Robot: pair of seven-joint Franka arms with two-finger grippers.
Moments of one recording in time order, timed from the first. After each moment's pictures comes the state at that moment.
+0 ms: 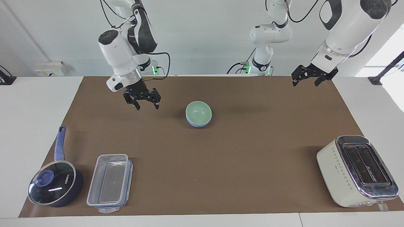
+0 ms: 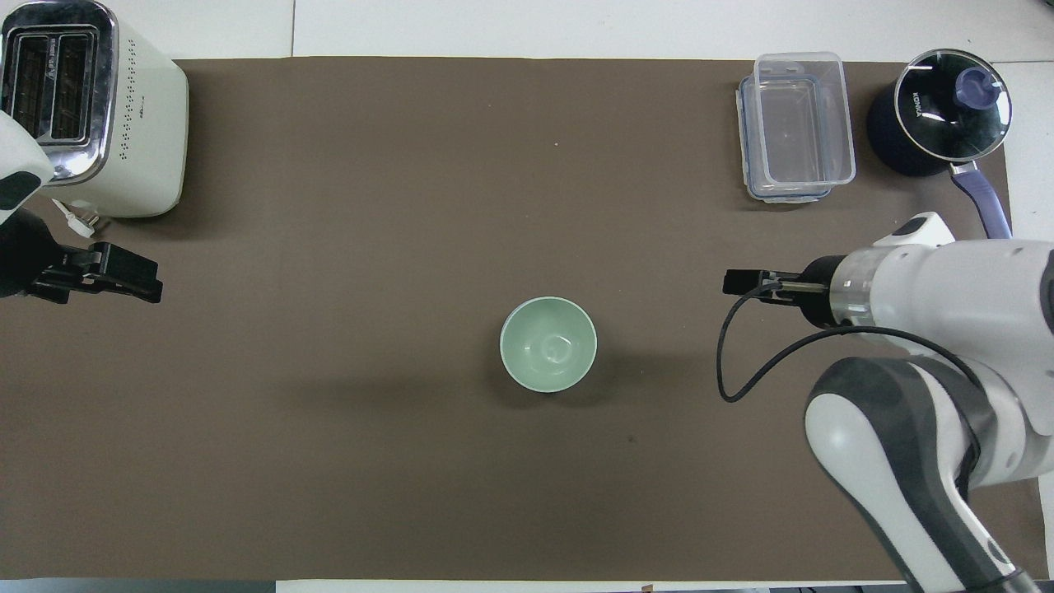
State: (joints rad) left arm -0.01 -0.03 -0.09 -1.63 -0.02 1.48 -0.02; right arm 0.12 -0.16 0.01 -2.23 0.21 2.26 0.17
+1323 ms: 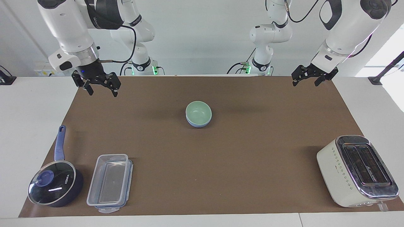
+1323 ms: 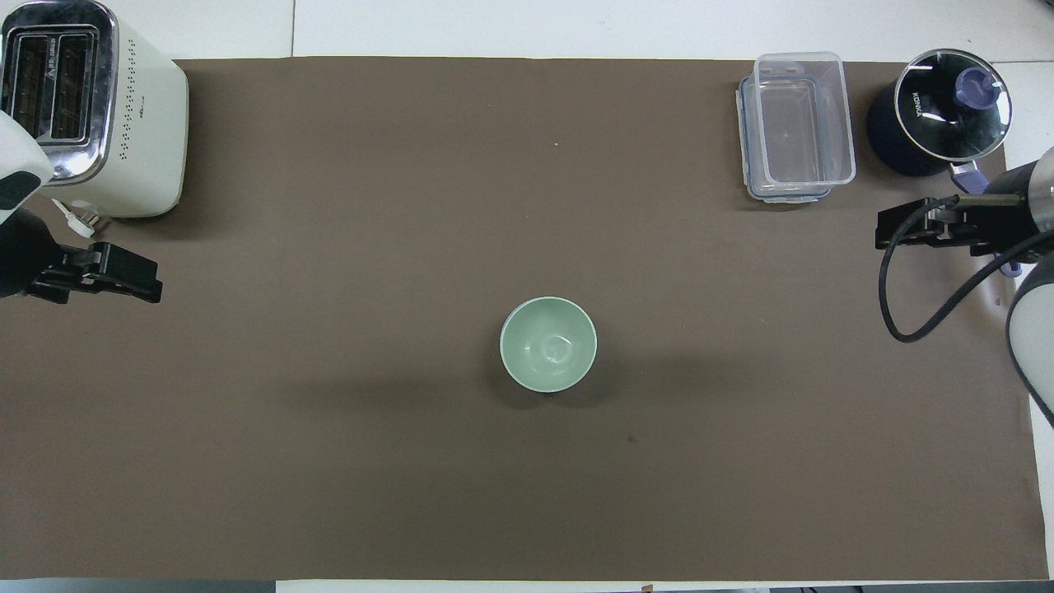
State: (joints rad) left arm -0.01 -0.03 -0.09 -1.63 -0.02 1.48 -0.02; right arm 0.02 -0.04 0.01 -1.69 -0.02 1.67 0.13
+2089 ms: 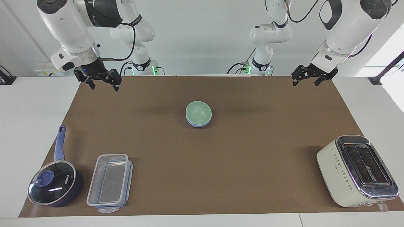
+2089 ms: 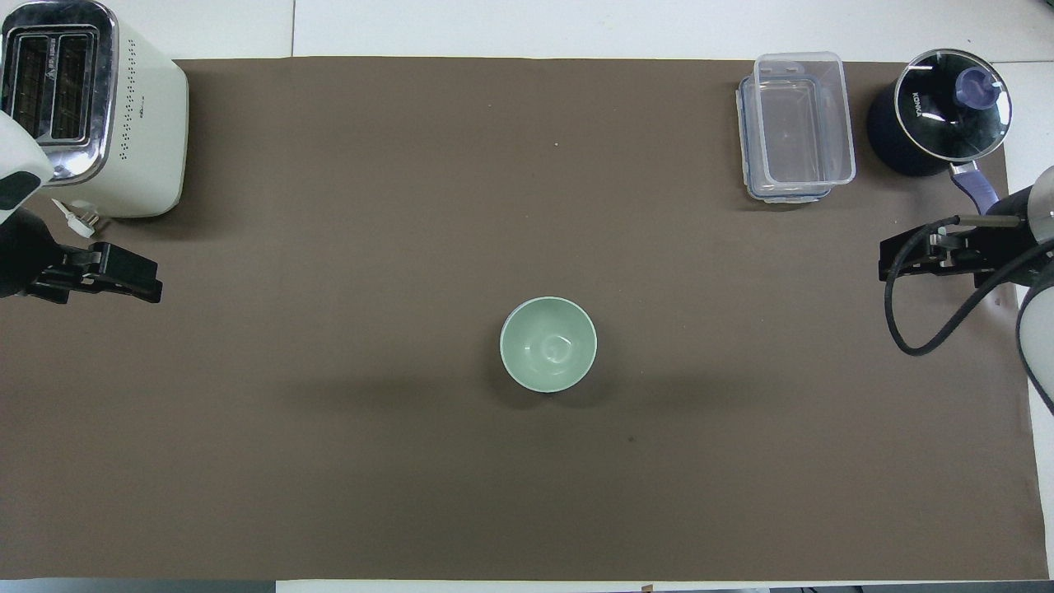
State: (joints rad) left arm -0.01 -0.03 -0.09 -1.63 -0.02 1.48 -0.02; right arm 0.01 -0.04 0.01 -1.69 -0.02 1.58 0.13
